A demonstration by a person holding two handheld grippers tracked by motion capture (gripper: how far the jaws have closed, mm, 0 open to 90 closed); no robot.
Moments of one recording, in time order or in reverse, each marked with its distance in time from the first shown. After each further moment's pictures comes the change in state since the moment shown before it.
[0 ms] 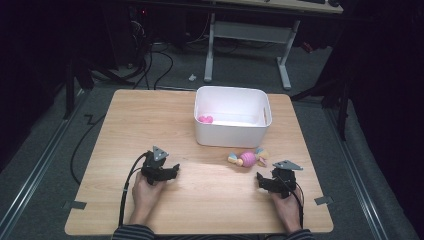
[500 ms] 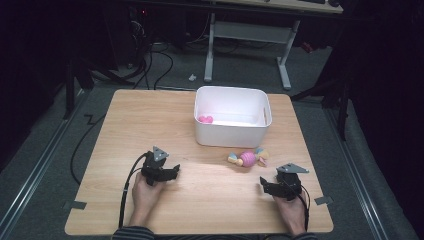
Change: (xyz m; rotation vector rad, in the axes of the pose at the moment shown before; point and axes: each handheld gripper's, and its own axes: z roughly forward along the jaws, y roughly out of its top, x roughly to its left) left arm 0.000 0.000 0.000 -0.001 -0.003 -0.001; right arm -0.004 -0.004 -0.027 0.012 0.056 -0.042
